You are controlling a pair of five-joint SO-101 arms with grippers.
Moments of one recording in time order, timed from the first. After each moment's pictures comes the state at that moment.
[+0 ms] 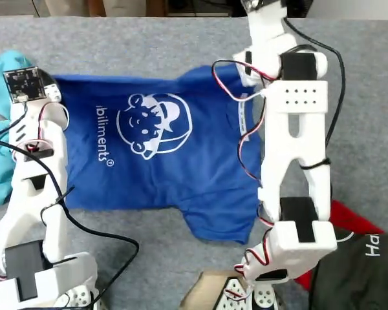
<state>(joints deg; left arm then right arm) -18.9 -13.0 49.9 -21.2 -14.2 -4.9 7.9 -26.2 77.6 12.0</state>
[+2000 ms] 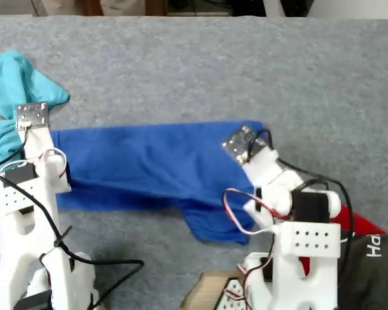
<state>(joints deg) -23.6 -35.7 54.0 52.9 -20.1 -0.2 -57.5 50.4 88.9 35.0</state>
